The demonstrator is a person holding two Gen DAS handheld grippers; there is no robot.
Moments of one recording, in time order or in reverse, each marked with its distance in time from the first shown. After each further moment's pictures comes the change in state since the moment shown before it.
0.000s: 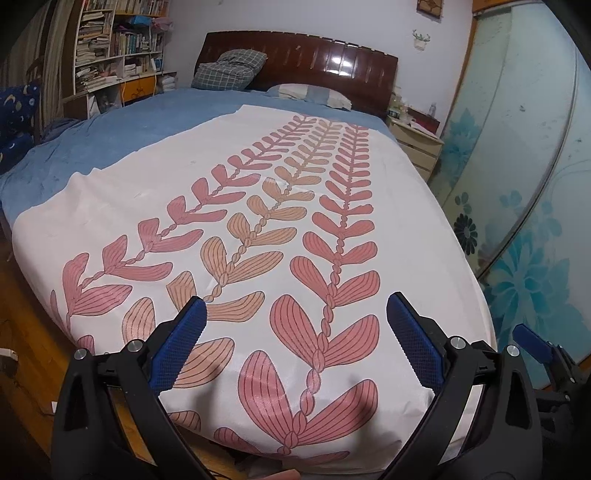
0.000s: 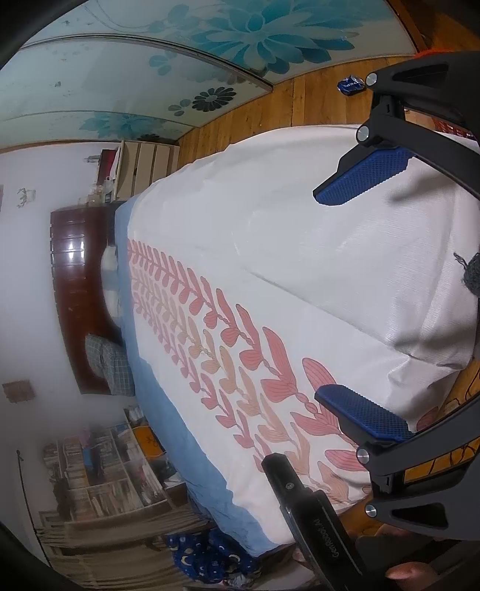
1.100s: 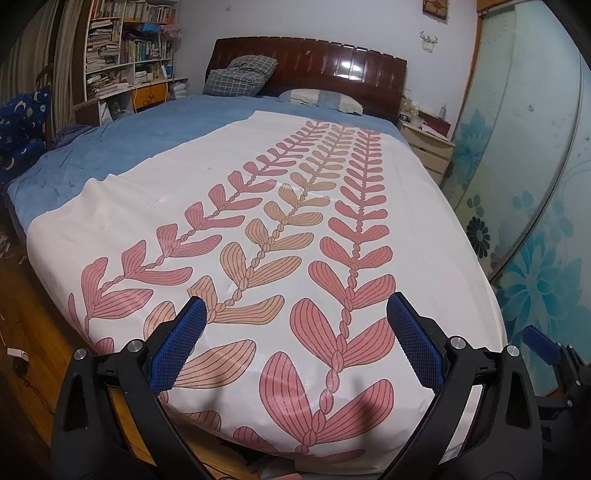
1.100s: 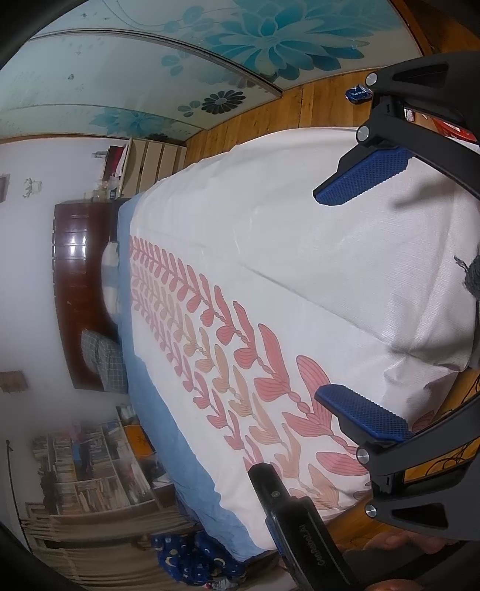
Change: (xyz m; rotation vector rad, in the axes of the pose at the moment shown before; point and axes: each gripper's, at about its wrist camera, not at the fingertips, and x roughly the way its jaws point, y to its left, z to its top) left arm -0.008 0.004 0.001 0.004 -0.022 0.052; right arm -0.005 0.006 -0.002 -0.050 0.006 -0.019
